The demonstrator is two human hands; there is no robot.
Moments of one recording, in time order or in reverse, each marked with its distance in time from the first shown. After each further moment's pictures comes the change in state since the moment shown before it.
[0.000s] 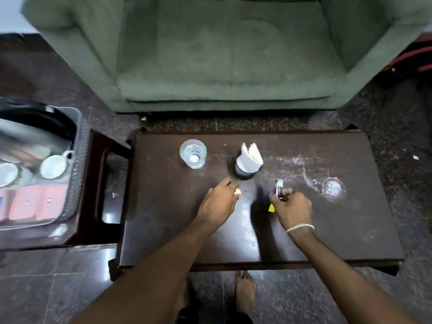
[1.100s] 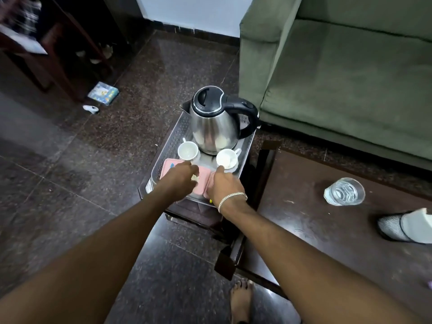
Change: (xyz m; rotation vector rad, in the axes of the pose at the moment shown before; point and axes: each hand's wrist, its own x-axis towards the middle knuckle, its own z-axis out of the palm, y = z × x) left_hand -0.194 -0.402 -0.259 0.093 0.120 -0.465; right_hand -0.259 -0.395 0.299 -0.433 -0.536 -0.794
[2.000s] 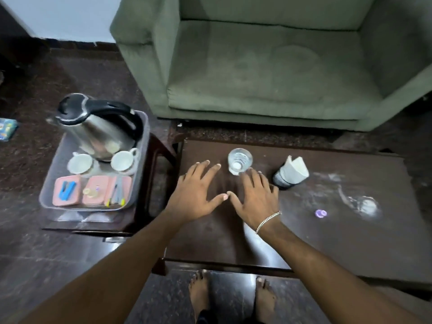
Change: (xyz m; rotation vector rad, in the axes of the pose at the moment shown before) left_hand -0.032 0.279 0.108 0.019 0.169 0.478; right_hand -0.157 0.294 -0.077 -0.248 0.438 0.212
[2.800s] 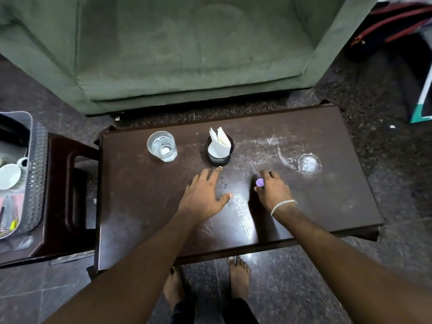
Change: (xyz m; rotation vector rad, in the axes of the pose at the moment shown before) left_hand 0.052 0.183 0.158 -0.025 -0.307 0.023; right_hand -0.054 0.269 0.046 0.212 -0.262 0.388
